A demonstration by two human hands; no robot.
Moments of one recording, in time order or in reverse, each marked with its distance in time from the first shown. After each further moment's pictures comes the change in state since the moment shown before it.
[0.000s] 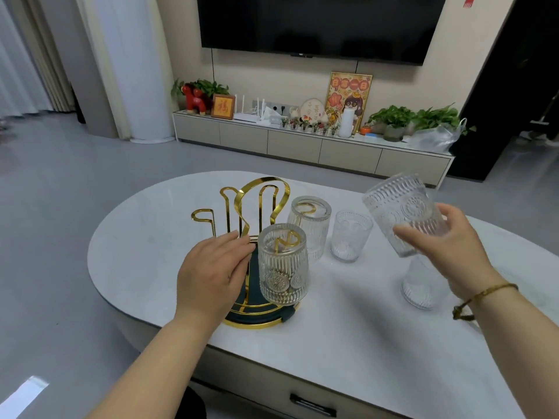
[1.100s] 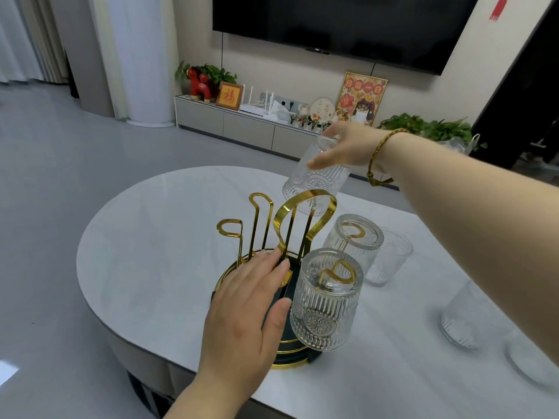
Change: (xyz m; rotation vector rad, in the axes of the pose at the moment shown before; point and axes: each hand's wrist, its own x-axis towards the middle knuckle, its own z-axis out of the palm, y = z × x) left_hand -0.014 -0.020 0.018 -0.300 0.032 -0.088; right_hand 0.119 -0.124 0.167 -0.742 -0.561 -0.249
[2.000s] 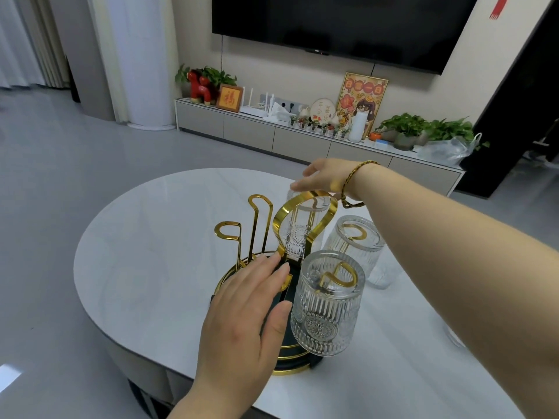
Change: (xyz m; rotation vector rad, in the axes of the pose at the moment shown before) left_hand 0.003 0.002 -0.003 -0.009 -0.004 -0.029; right_hand 0.013 0.006 0.043 0.109 -0.190 0.088
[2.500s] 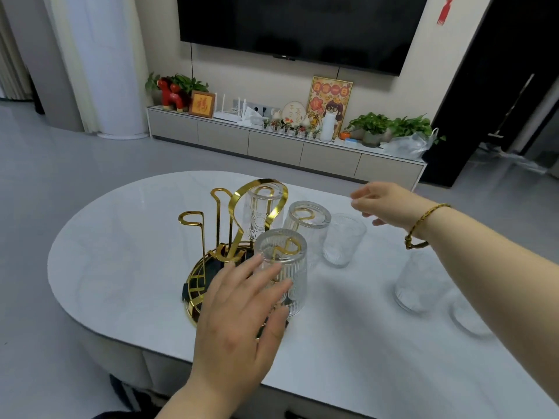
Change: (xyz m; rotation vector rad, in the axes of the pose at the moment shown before) left_hand -0.018 0.046 0.004 -0.017 0.063 0.230; right_hand -0.124 0.101 -0.019 0.229 0.253 0.093
